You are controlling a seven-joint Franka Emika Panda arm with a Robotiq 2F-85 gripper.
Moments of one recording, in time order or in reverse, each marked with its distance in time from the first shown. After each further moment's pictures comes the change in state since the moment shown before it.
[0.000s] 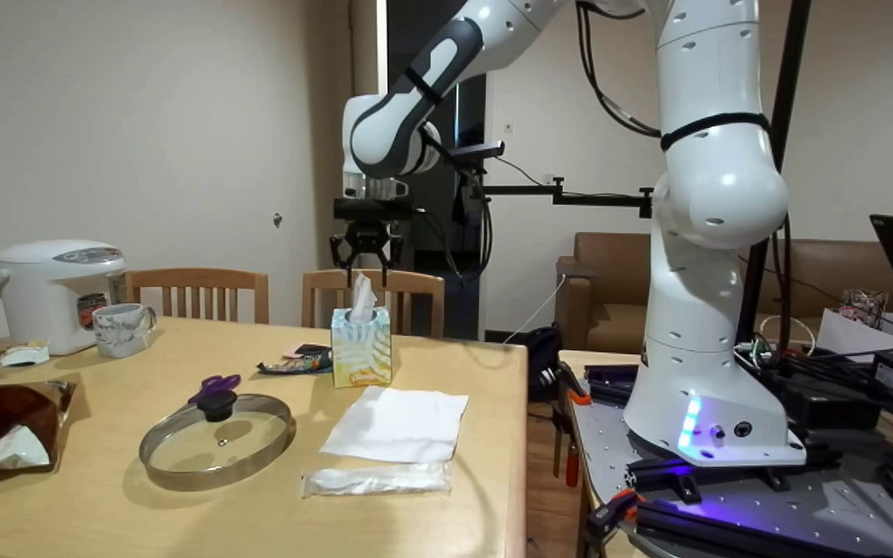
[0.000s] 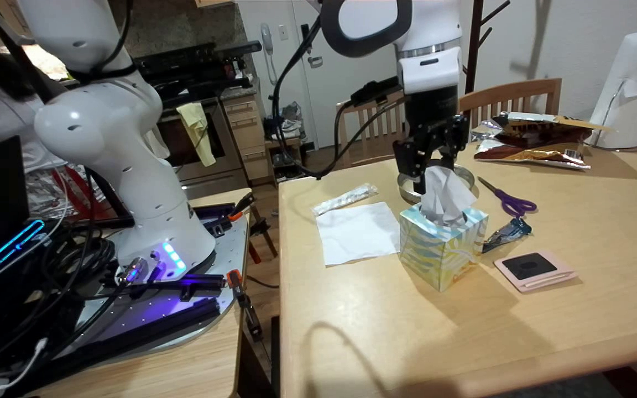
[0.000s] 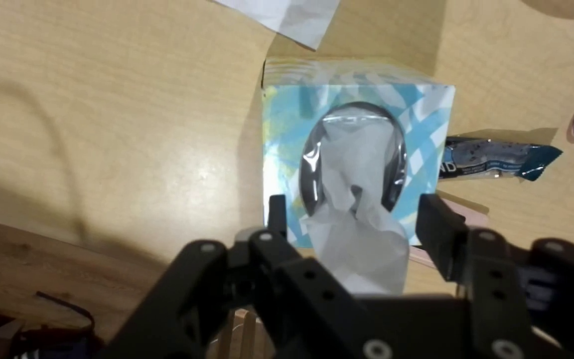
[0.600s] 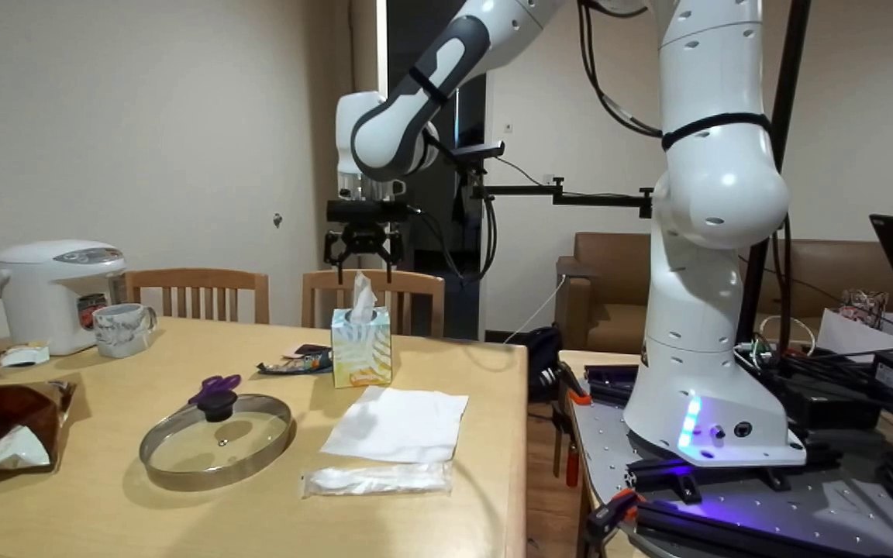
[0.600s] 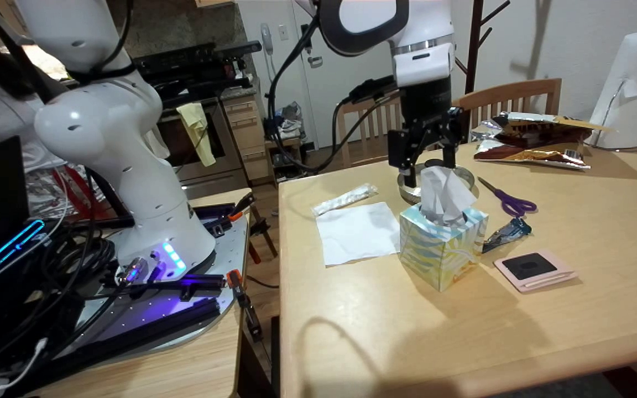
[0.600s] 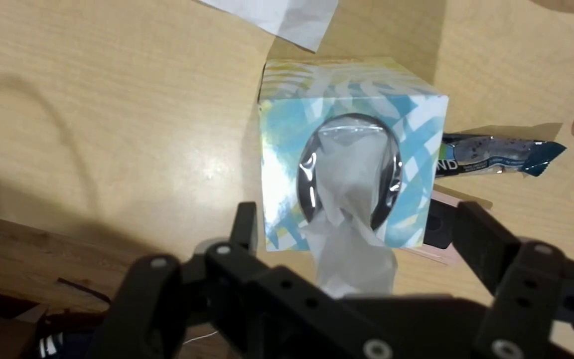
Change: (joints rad) arm 0.001 -0.018 0.032 -0.015 -0.096 0.000 0.134
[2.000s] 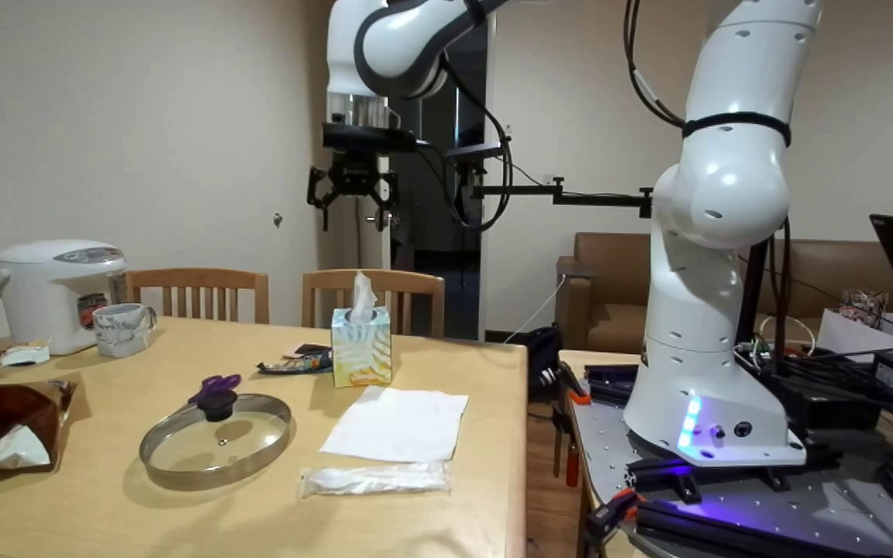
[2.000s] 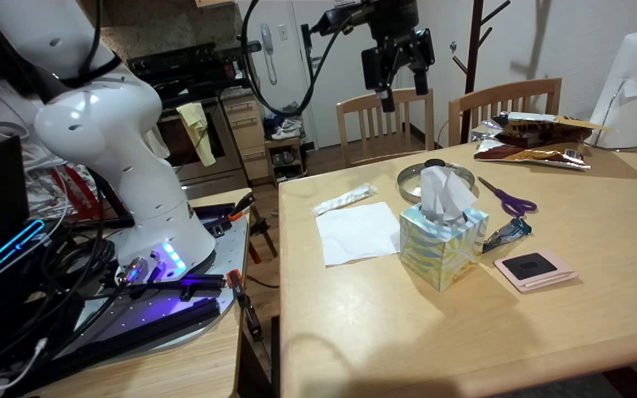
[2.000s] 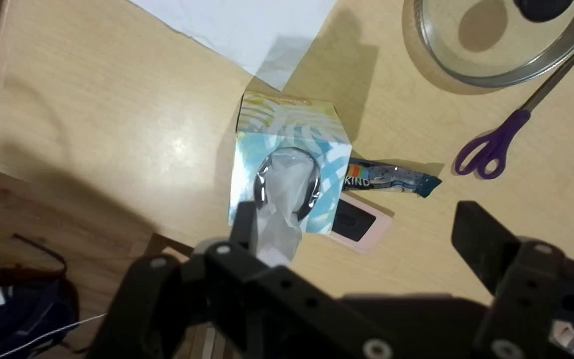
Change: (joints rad) arm 0.009 -0.263 0.143 -0.016 -0.032 -0.204 -0.014
